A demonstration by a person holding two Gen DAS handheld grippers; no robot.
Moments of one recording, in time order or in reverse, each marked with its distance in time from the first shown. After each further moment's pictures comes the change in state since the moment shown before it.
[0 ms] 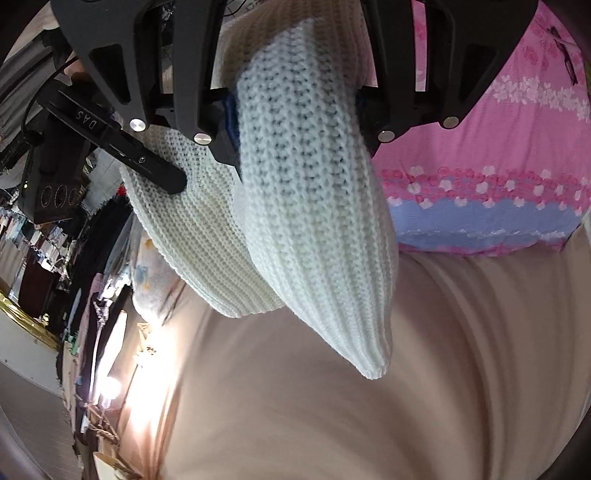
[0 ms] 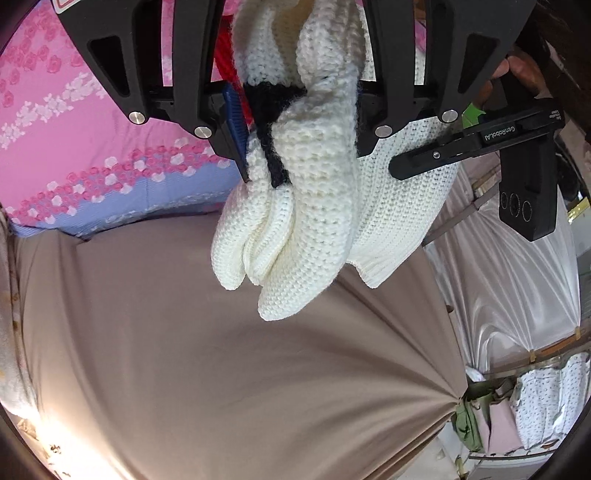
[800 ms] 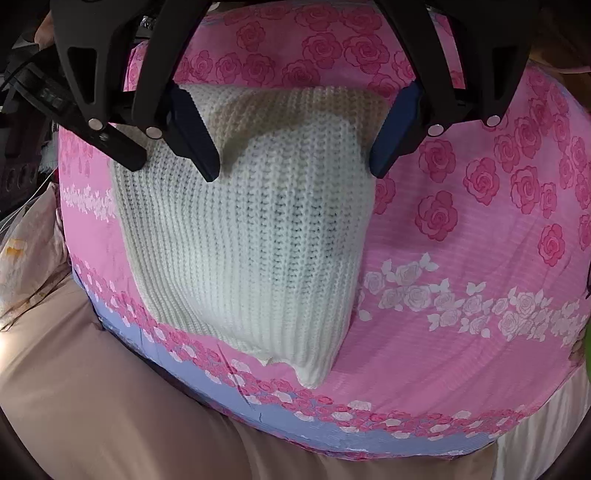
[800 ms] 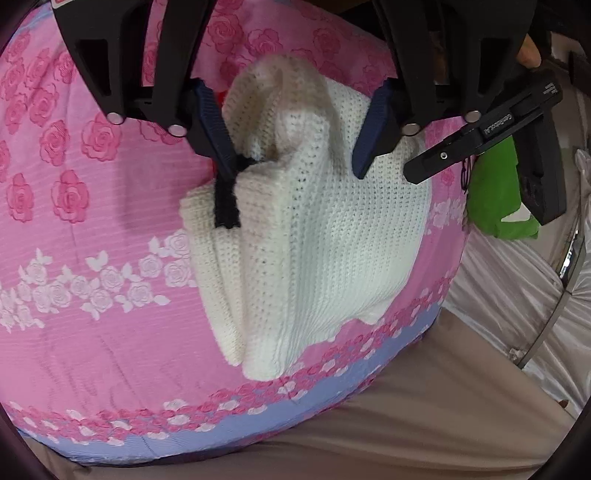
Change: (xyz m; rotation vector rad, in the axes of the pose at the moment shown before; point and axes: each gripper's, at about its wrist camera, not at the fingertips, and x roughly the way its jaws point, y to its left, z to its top) left arm 0.122 0.190 -0.203 -0.389 0.405 0.338; right arm 0.197 -0.046 -0.229 0.230 0.639 -0.127
